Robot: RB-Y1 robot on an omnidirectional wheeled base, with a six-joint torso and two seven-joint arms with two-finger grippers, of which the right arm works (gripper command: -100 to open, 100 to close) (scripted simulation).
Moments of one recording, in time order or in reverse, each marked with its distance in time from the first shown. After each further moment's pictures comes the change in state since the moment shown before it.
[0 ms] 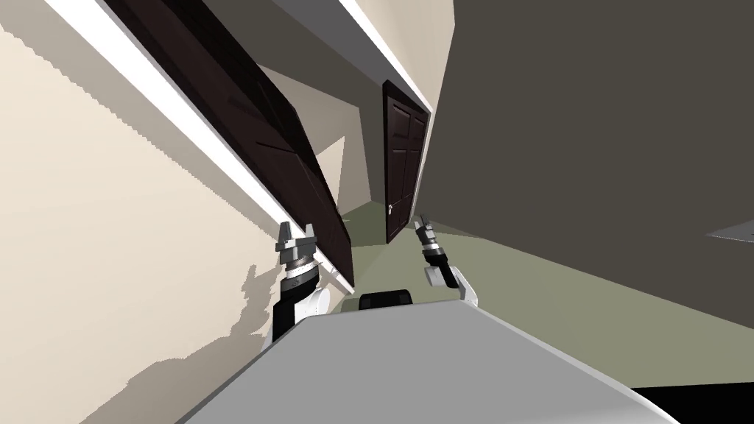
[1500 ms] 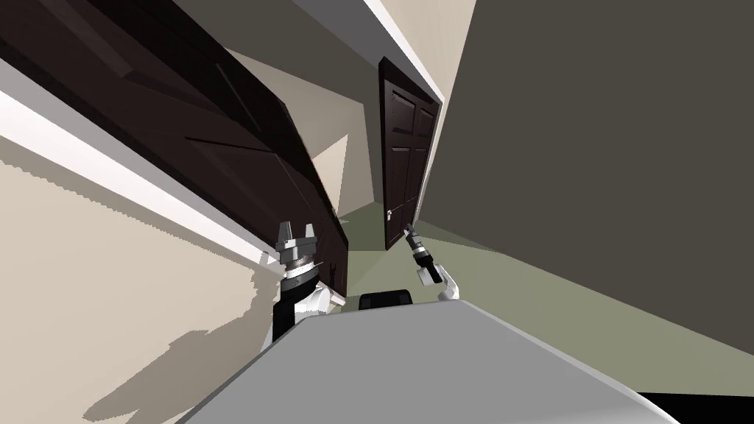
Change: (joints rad) arm -0.147 -0.030 0.054 0.382 0.069 -0.115 -0.059
